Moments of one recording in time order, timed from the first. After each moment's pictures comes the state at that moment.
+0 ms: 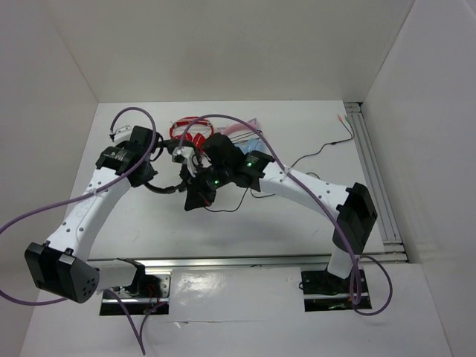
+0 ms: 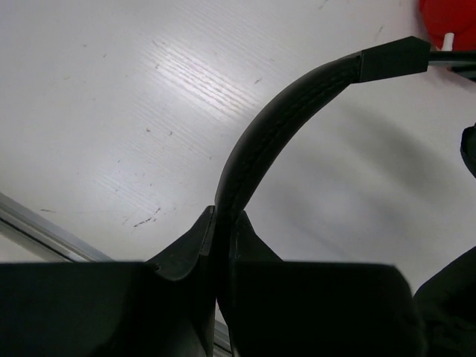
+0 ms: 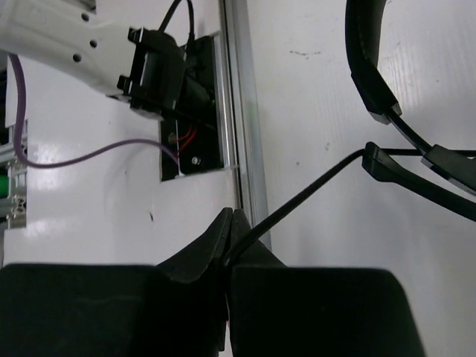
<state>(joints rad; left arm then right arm) -0.27 1.26 1.27 -1.11 -0.55 -0.80 0.98 1.73 1.56 -0.46 -0.63 0.09</state>
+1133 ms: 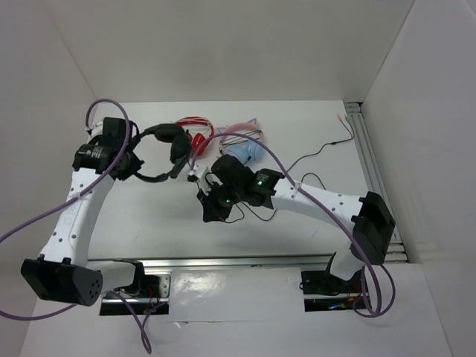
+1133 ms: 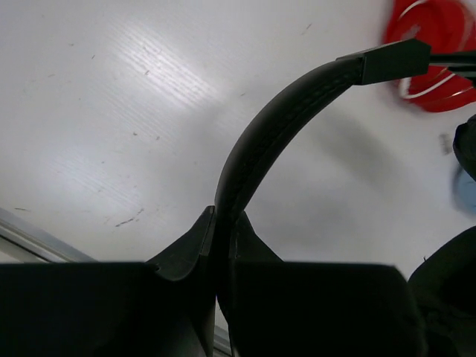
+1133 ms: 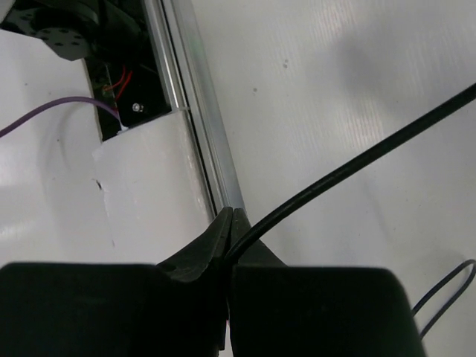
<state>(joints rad) -0.10 1.24 1.32 -1.08 -0.36 -0.72 1.02 1.58 1.33 -0.50 -0.43 0.04</state>
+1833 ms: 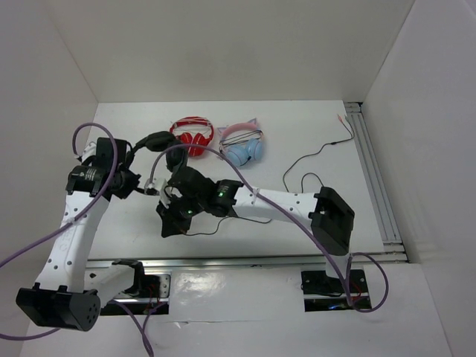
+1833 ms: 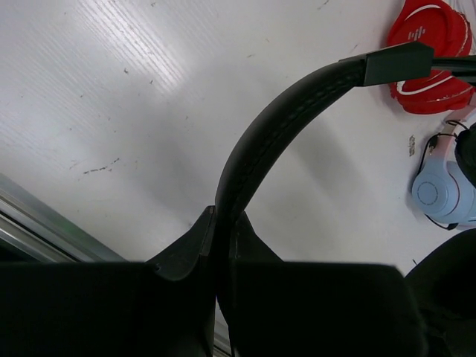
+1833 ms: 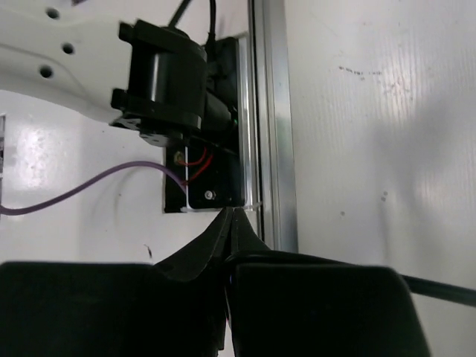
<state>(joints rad) -0.06 1.05 1.19 -1.13 -0.29 -0.98 1.19 1.86 1.52 -0.25 -0.51 0.15</state>
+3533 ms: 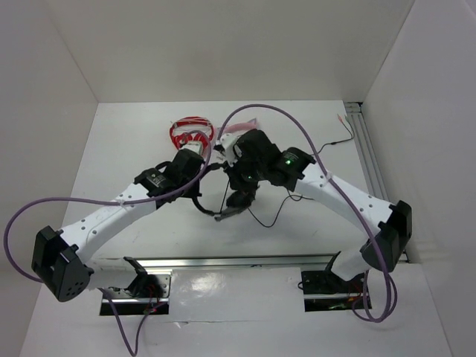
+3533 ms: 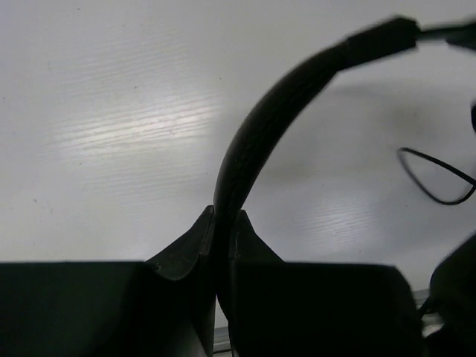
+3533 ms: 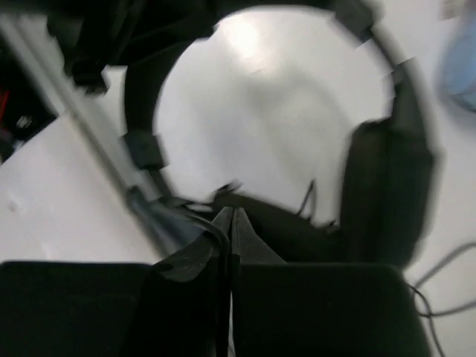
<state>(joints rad) -0.65 1.27 1.06 -0.72 -0.29 -0.49 0.85 1.51 1.45 -0.76 -0.21 -0.02</state>
